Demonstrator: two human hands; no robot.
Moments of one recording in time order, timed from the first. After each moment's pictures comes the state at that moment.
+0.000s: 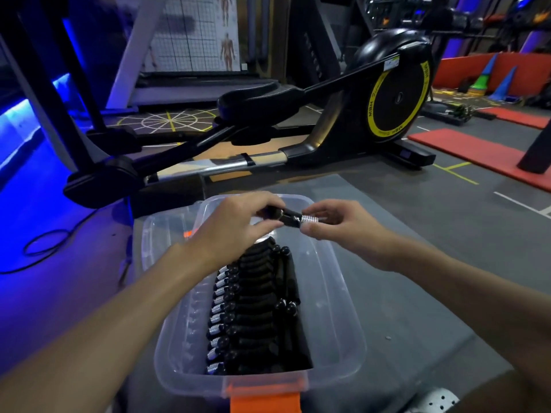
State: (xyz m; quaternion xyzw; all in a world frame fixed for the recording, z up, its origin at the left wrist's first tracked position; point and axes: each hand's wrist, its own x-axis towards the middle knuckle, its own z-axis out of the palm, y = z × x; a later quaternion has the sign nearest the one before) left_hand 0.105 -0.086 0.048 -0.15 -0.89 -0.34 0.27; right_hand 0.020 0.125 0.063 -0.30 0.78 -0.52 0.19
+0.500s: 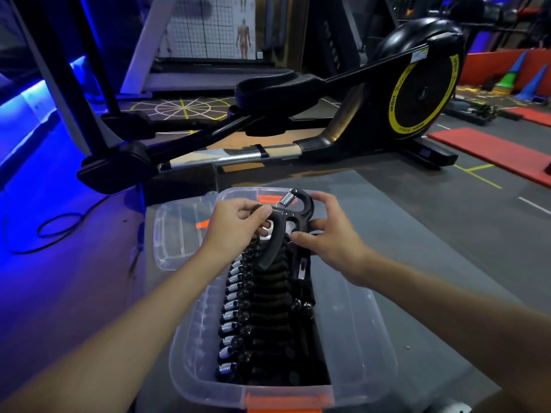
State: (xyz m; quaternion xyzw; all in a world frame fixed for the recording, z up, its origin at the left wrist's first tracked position) left_hand 0.092 -0.113 0.005 0.13 -0.75 -0.61 0.23; right_hand 0.023 0.060 0.015 -0.22 0.76 -0.58 0.18
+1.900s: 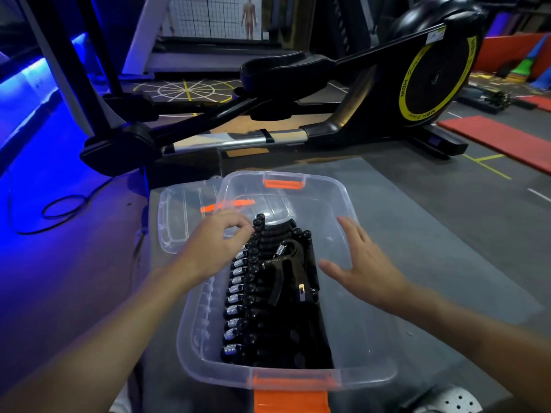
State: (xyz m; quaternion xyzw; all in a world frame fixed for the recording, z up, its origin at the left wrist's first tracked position) left_hand 0.134 -0.144 -0.031 0.07 -0.89 -0.42 0.18; right_hand 0.032 0.117 -0.030 -0.30 0.92 -0.23 0.05
